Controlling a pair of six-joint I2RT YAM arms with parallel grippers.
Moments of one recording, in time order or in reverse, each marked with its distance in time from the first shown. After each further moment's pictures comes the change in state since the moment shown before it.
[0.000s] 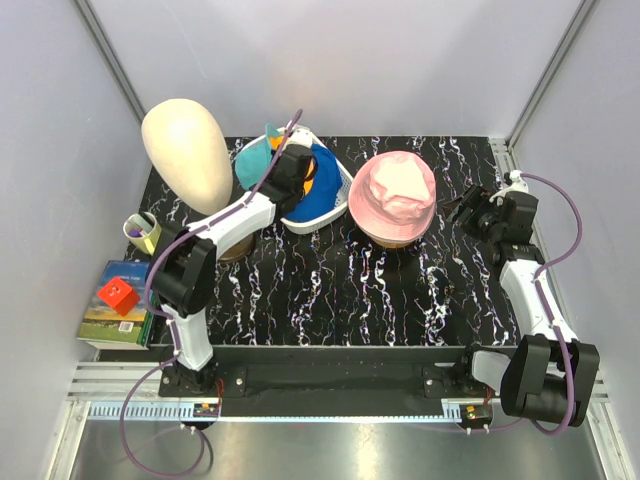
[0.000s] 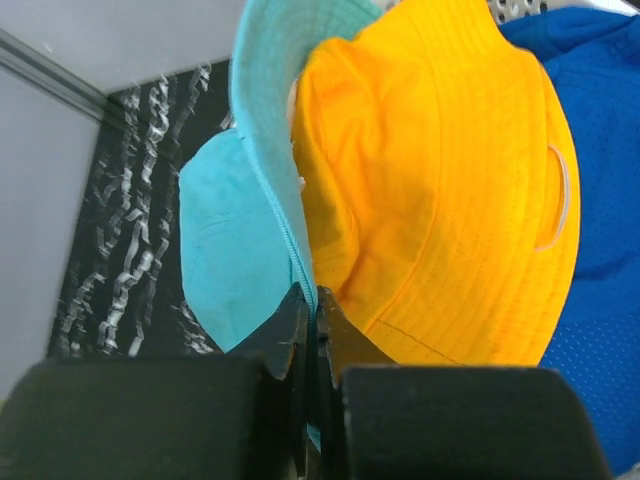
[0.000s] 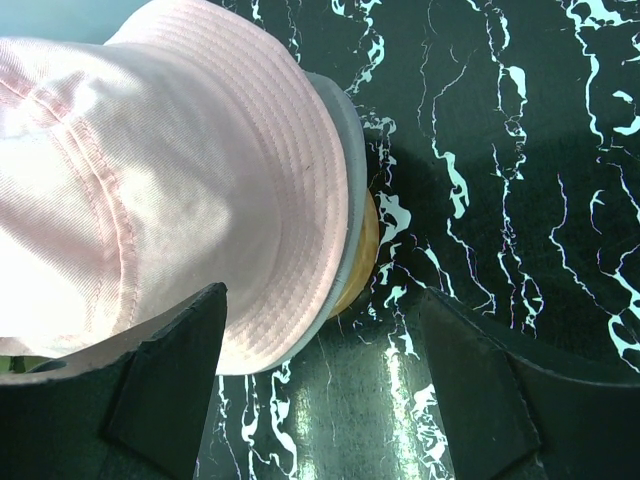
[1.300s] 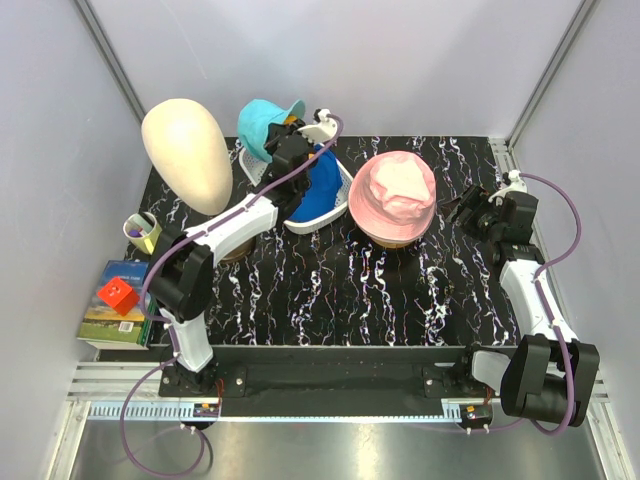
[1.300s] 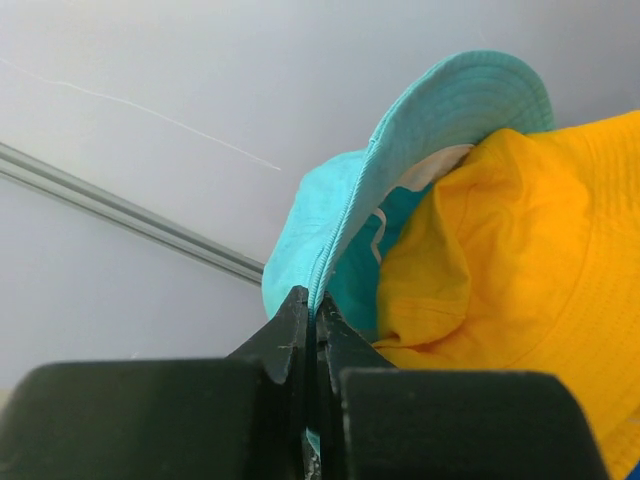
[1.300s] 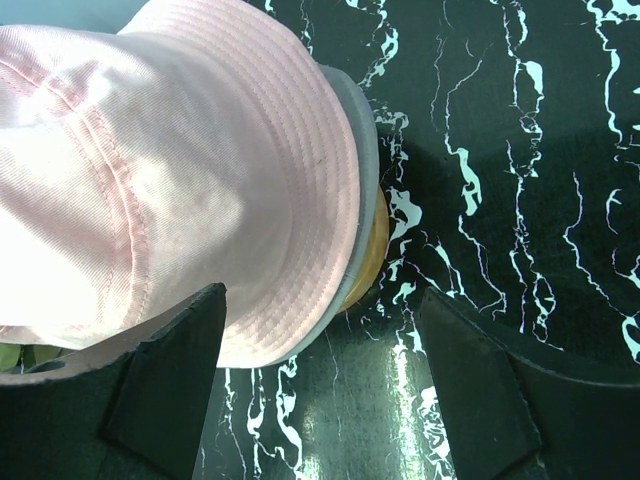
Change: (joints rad) left arm -0.051 -0.037 -0.002 0.511 -0.034 0.830; right arm 0.000 0.000 0.000 0.000 -0.027 0.000
